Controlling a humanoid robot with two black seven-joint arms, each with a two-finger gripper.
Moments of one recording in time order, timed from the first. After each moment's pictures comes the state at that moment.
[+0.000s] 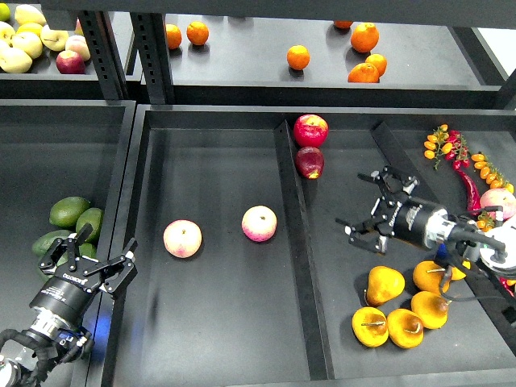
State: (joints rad) left arm 0.14 0.00 -1.50 -1.04 -0.35 -0.49 0.49; right arm 0.47 -0.13 1.20 1.00 0.13 0.11 -0.49
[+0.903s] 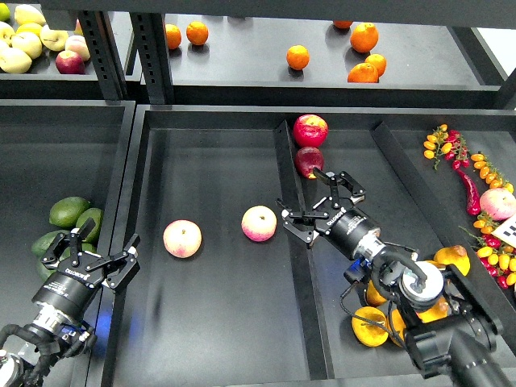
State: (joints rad) left arm 0.13 0.00 -1.51 -1.11 -0.35 -0.49 0.49; right arm 0.02 0.02 1.25 1.28 0.14 0.29 -0.34
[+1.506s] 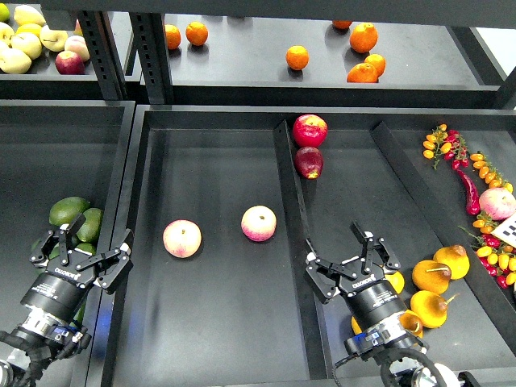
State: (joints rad) left arm 0.20 0.00 -1.54 -1.19 -0.35 -0.49 0.49; right arm -0.15 0.02 1.26 1.32 0.28 0.39 -0.18
